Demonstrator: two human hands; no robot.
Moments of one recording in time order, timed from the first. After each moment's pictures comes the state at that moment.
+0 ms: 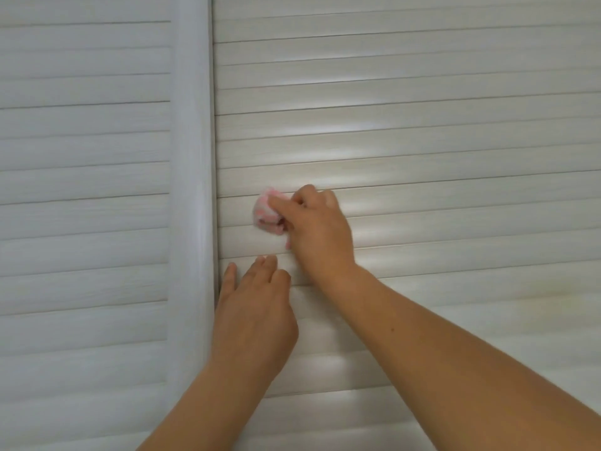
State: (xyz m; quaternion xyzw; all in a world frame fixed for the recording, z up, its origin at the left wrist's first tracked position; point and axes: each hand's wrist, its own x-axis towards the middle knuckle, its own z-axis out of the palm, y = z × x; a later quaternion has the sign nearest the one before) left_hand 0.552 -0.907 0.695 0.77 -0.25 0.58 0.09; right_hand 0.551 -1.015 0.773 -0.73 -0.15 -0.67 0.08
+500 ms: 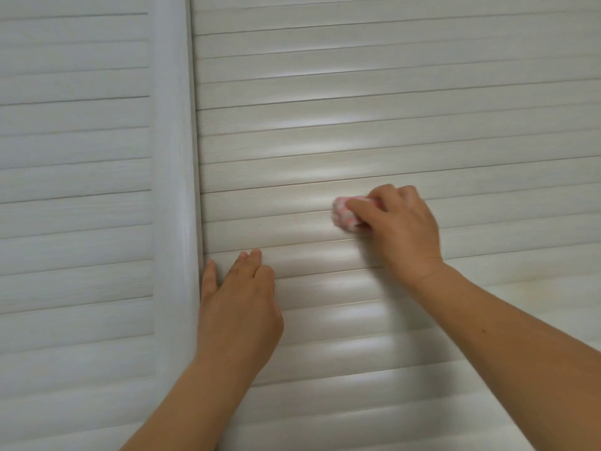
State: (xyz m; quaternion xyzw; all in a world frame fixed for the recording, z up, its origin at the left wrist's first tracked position) left_hand 0.531 -0.908 0.695 0.83 -0.20 0.50 0.12; right_hand 0.513 -1.123 0.751 -0.71 -0.05 -0.70 -0.04
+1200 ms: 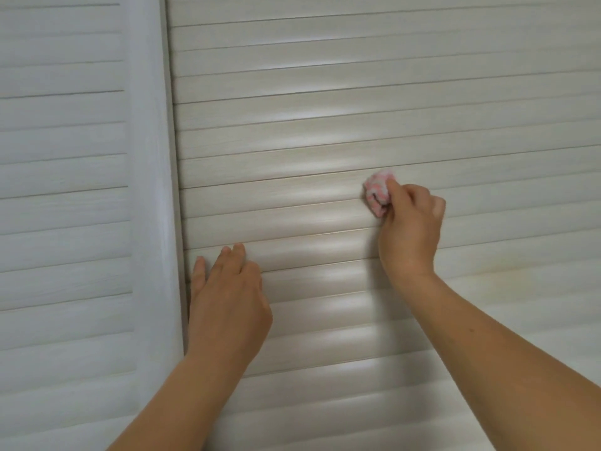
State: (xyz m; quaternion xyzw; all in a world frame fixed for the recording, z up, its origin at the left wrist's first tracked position) left_hand 0.544 -0.917 0.689 0.82 -0.21 0.52 0.14; right_hand 0.528 -1.144 0.737 -0.61 0.06 -0.77 0.17
